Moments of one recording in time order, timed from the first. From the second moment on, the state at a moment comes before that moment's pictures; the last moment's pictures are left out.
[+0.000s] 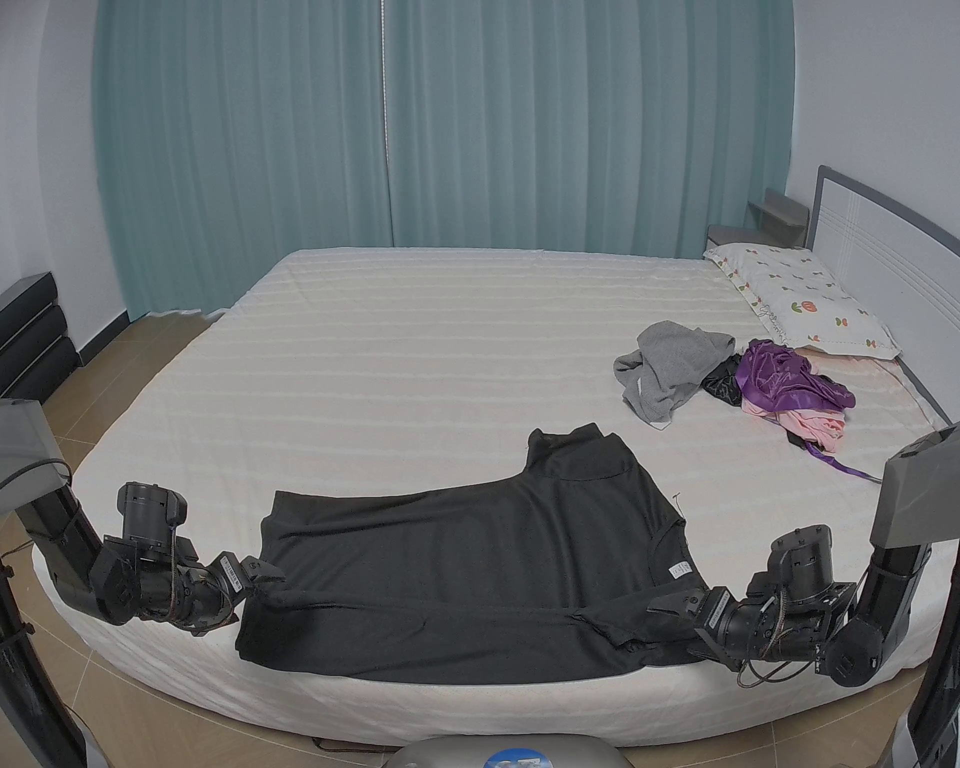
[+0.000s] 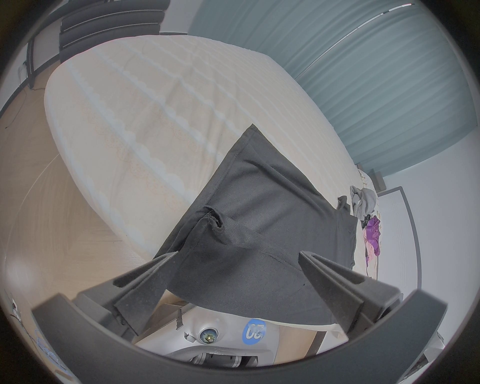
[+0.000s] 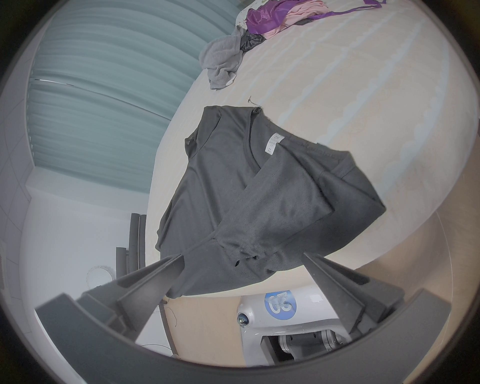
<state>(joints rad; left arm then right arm) 0.03 2.01 -0.45 -0.64 -0.27 -0.68 0.35 2.13 -0.20 -1.19 0.22 1.01</state>
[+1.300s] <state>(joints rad) 0.03 2.01 -0.46 -0.64 -0.26 -0.67 0.41 2.37 -0.28 -1.45 0.00 1.04</state>
